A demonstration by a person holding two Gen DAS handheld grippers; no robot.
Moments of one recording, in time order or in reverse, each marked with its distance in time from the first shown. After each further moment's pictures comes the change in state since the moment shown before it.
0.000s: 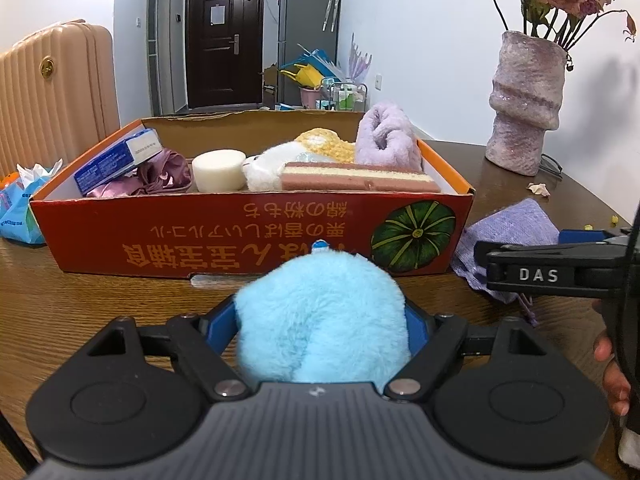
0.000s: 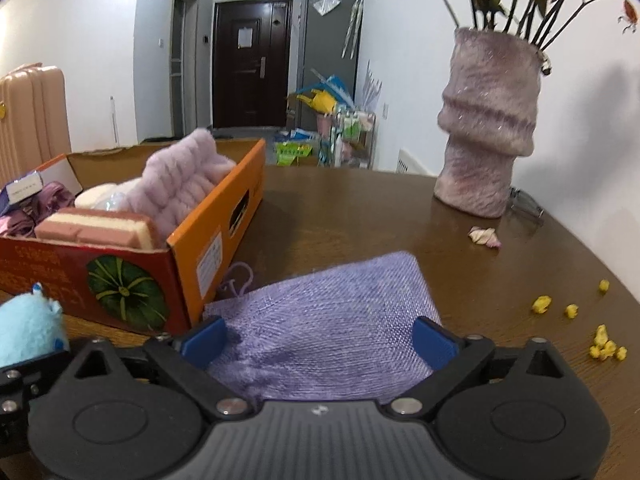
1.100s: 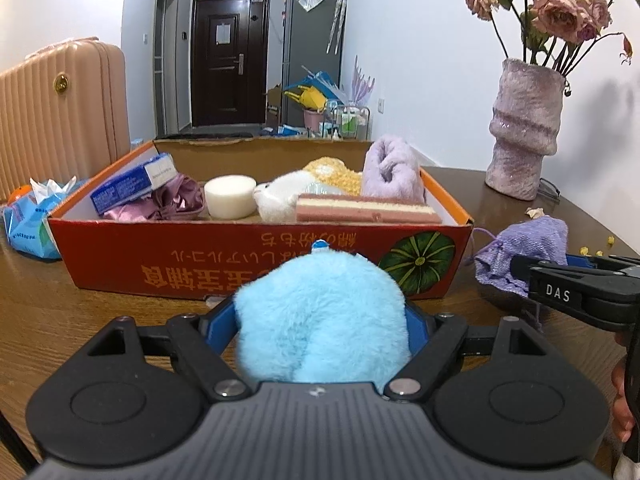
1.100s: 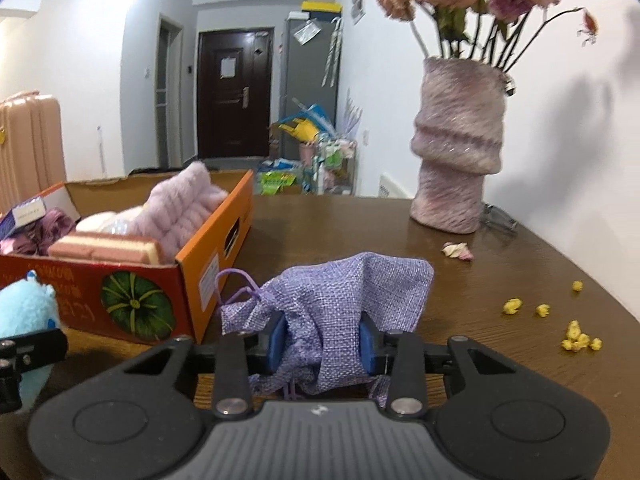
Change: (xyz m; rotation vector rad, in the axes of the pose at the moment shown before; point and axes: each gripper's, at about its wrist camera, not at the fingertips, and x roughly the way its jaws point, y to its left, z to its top) left arm -0.013 0.007 0.003 -0.017 -0.065 0.003; right arm -0.032 -0.002 -0.010 0.043 -0.119 -0.059
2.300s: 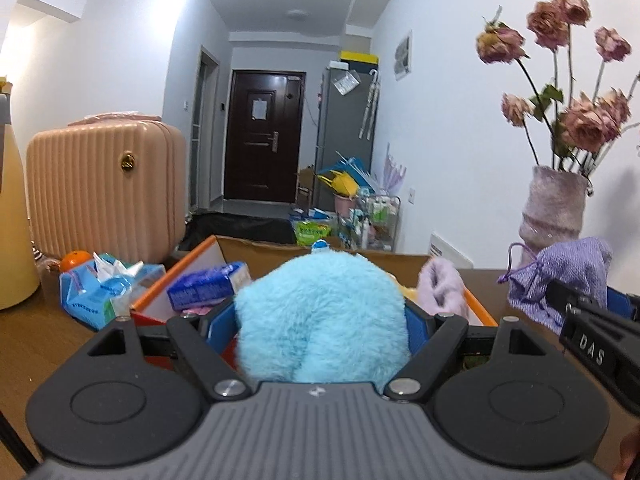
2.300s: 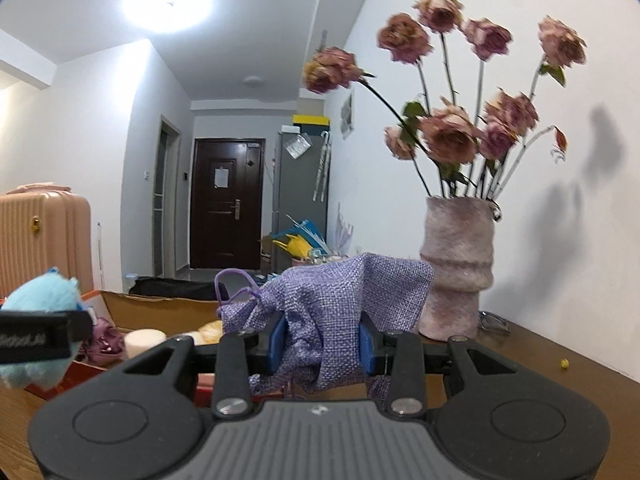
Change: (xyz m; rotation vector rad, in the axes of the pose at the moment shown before) left arm -0.049 0.040 0.029 -0.065 -0.267 0.067; right arm -0.069 0.064 0.015 0.011 -0.367 -0.029
